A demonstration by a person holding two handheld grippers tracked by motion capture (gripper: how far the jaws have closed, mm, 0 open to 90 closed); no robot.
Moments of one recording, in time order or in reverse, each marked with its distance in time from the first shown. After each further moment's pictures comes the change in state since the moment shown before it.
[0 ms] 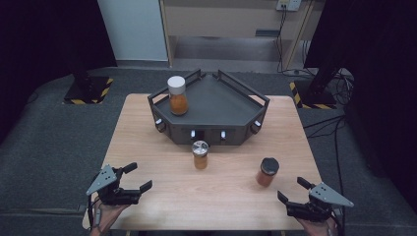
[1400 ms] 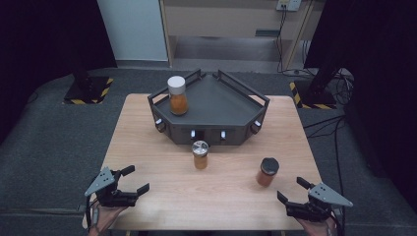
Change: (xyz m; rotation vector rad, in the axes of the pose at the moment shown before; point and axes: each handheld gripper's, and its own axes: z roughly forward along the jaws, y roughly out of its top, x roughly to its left) left arm 0.011 -0.012 -0.003 0.015 -0.017 -0.002; right arm 0.000 0.000 0.001 0.001 0.005 -0.004
